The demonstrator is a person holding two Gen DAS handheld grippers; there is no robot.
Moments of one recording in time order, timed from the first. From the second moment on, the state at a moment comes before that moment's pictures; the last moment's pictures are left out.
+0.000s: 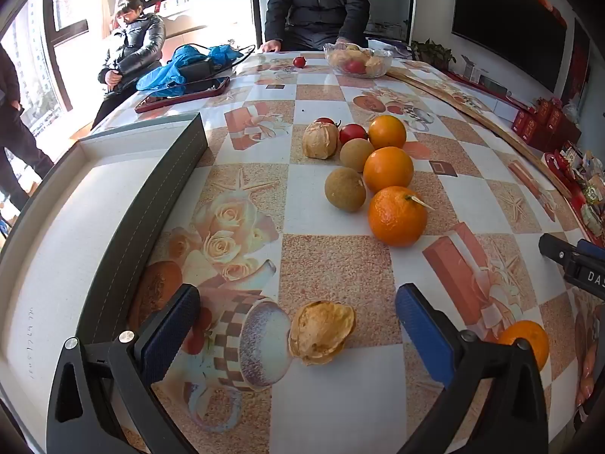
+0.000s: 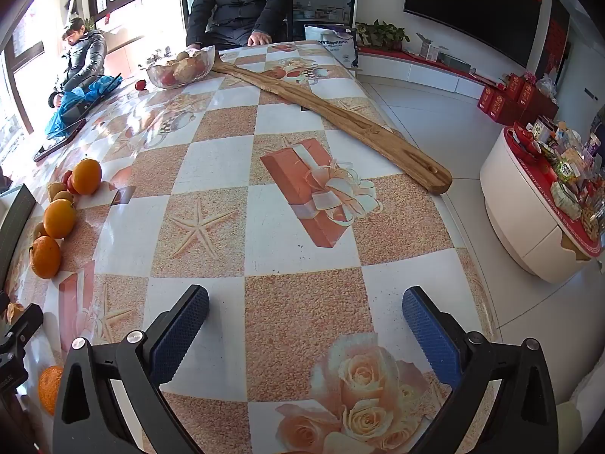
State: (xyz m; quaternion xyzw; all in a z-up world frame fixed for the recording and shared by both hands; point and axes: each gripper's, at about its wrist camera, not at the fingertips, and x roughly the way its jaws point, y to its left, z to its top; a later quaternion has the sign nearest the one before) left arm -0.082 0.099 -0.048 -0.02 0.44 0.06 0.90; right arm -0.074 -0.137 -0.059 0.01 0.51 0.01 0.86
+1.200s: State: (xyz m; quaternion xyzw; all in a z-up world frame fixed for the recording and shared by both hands) left arm -0.101 0.091 -0.035 -0.02 0.45 0.07 0.89; right arm -0.134 -0.081 -0.030 0.04 0.50 0.21 0.84
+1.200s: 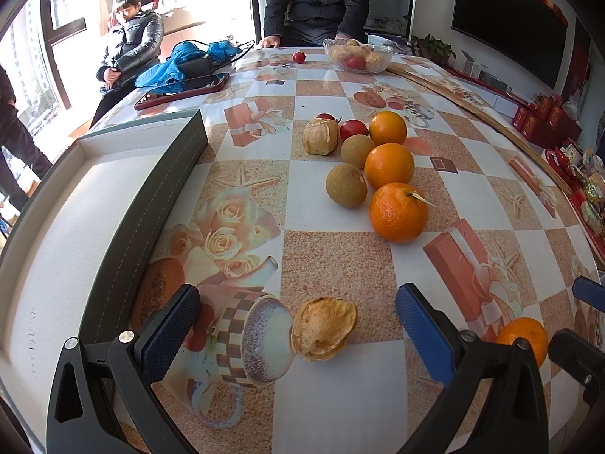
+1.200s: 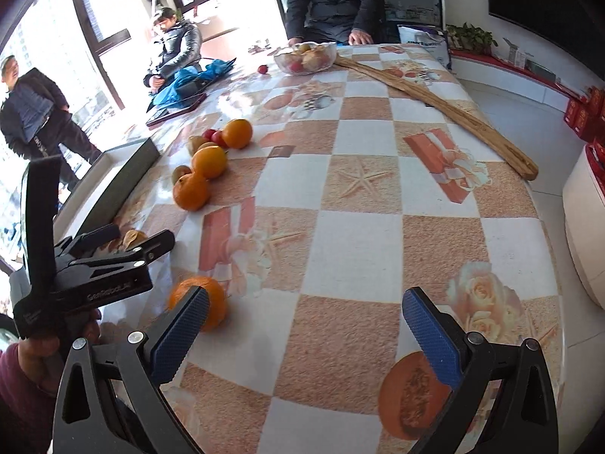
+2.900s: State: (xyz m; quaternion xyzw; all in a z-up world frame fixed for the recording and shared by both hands) left arm -0.179 0.262 0.063 -0.12 0.43 0.18 0.88; right arm -0.102 0.127 0.038 -0.05 0.49 0.37 0.79
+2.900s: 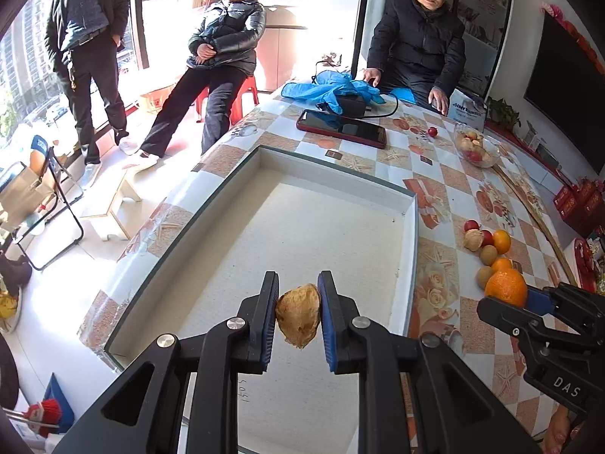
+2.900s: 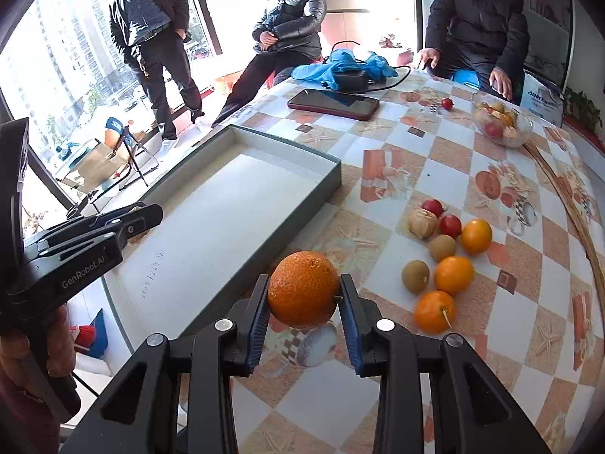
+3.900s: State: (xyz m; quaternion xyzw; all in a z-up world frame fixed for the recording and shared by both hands) left arm -0.169 0.298 0.011 -0.12 0.48 0.19 0.85; right arm -0.085 0.251 0.012 -0.10 0.55 0.41 0.72
